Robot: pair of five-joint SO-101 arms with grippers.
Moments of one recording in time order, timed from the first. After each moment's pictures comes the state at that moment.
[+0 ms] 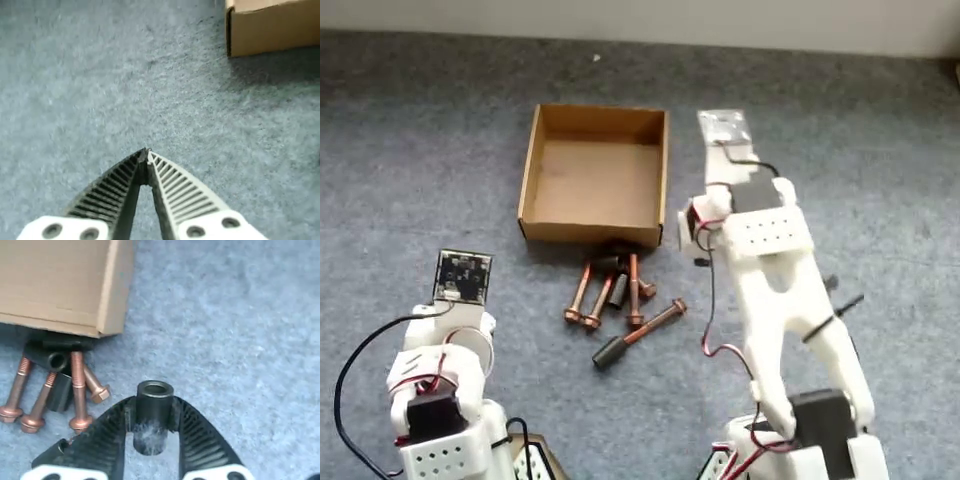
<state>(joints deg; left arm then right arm) -20.6 -103.9 89.7 67.2 -17.4 -16.8 -13.5 20.7 73.1 -3.1</state>
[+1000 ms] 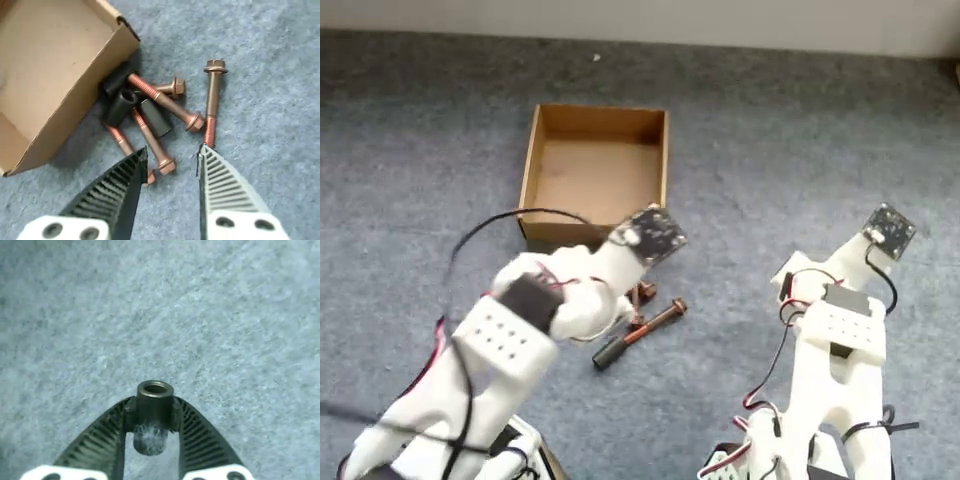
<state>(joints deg) 28.4 -38.9 44.2 68.1 -14.7 11.5 -34.5 59.3 42.7 -21.0</state>
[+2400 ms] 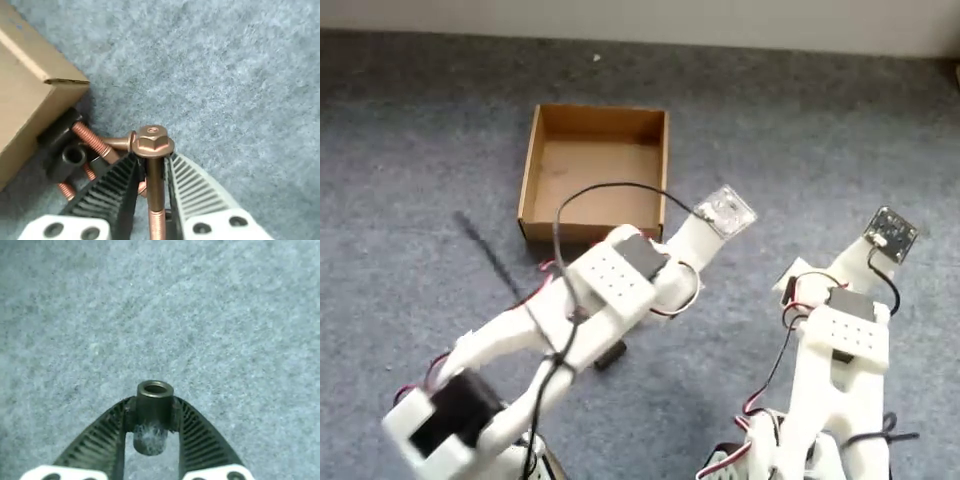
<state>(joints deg) 37.1 -6.9 25.9 60.4 0.0 11.9 -40.4 59.4 48.7 -18.3</state>
